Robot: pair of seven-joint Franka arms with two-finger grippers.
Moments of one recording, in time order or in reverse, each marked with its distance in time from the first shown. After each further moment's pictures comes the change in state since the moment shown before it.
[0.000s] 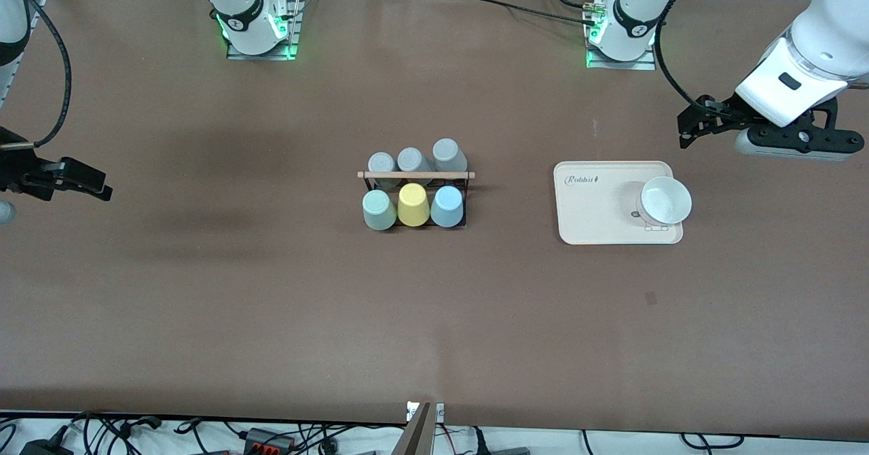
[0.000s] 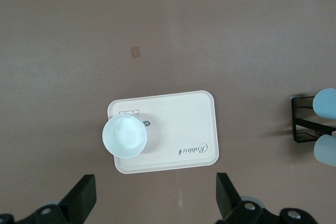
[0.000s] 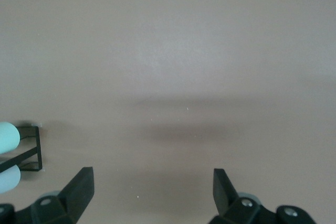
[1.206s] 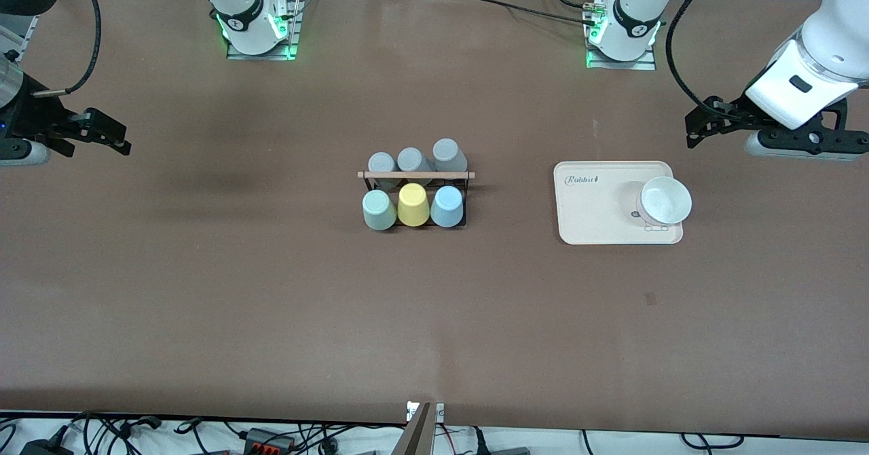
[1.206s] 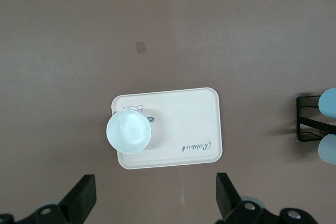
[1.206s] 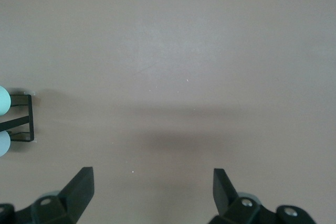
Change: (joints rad) left arm 0.010 0.000 0.010 0.000 0.000 -0.017 0.000; right arm 0.000 -0.256 0.008 -0.359 -0.020 0.100 -0.030
